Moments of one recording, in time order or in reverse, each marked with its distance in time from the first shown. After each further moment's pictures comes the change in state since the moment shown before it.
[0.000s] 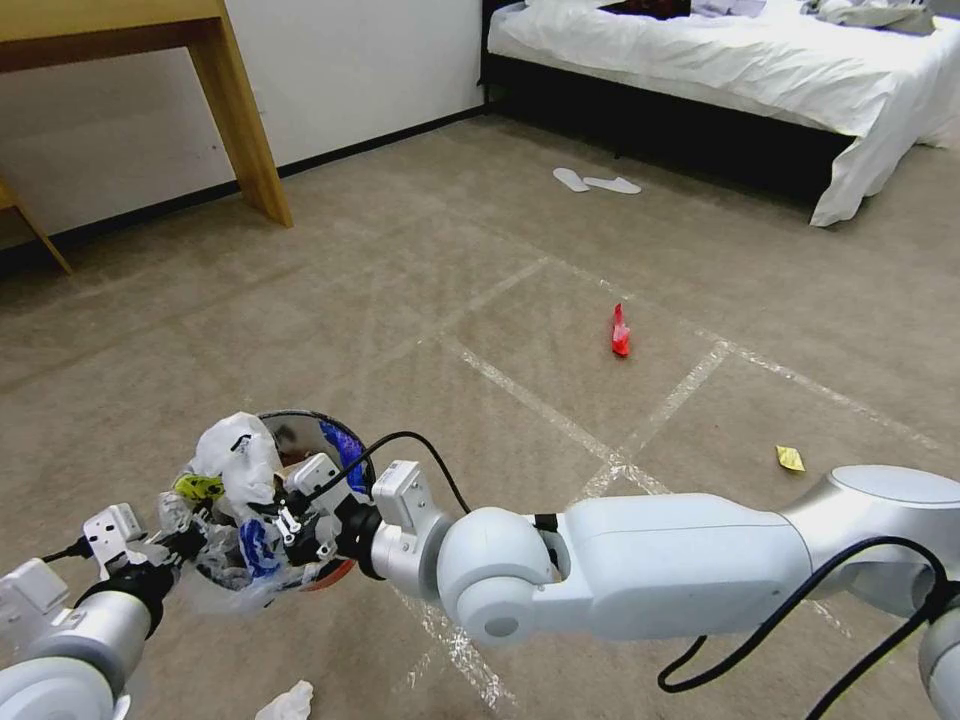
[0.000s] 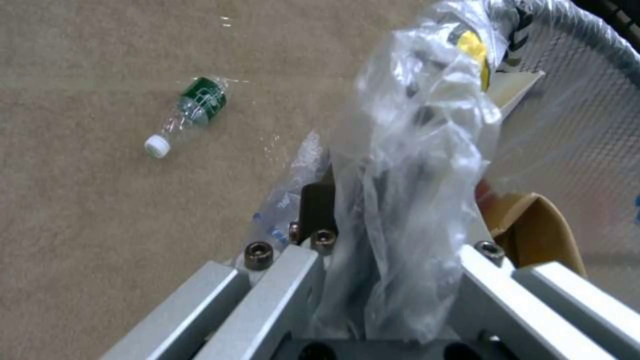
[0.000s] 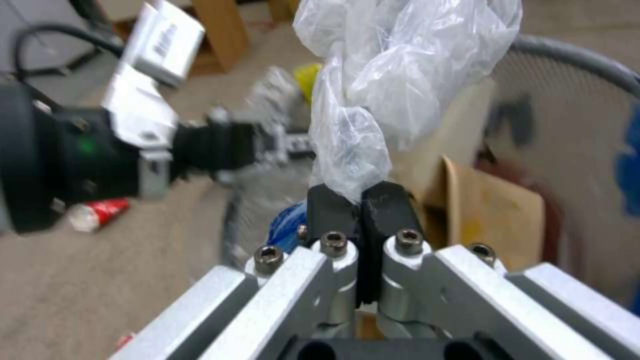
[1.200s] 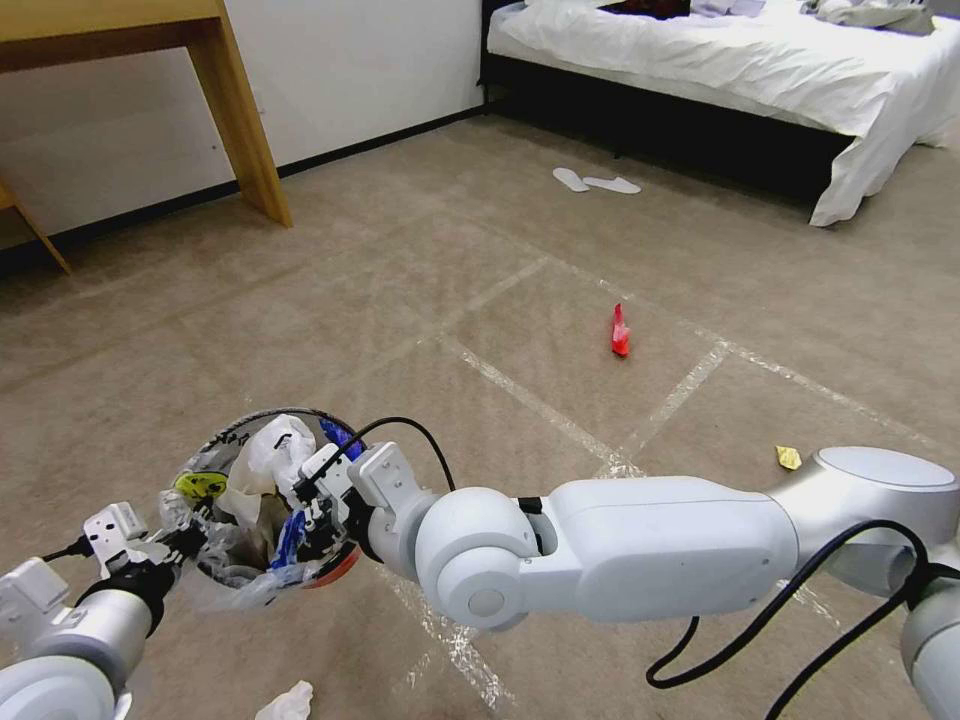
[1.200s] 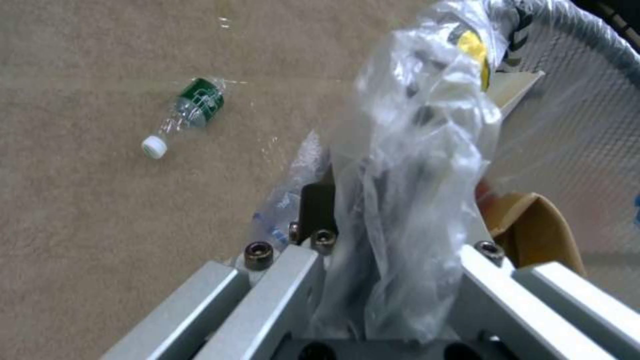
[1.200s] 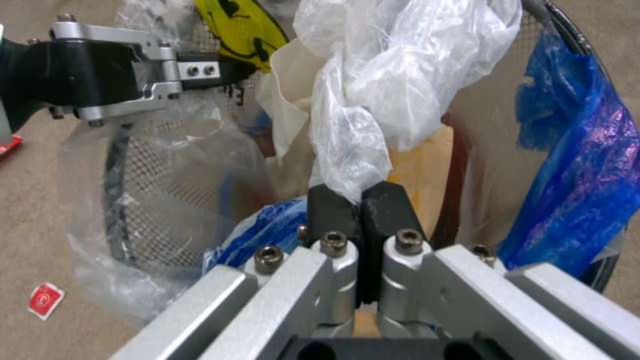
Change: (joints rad) left arm -0.003 -0.007 0.001 0.001 0.002 -0.001 0.003; right arm 0.056 0.066 0.045 -0.009 0.178 -0.236 0.249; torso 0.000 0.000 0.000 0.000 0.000
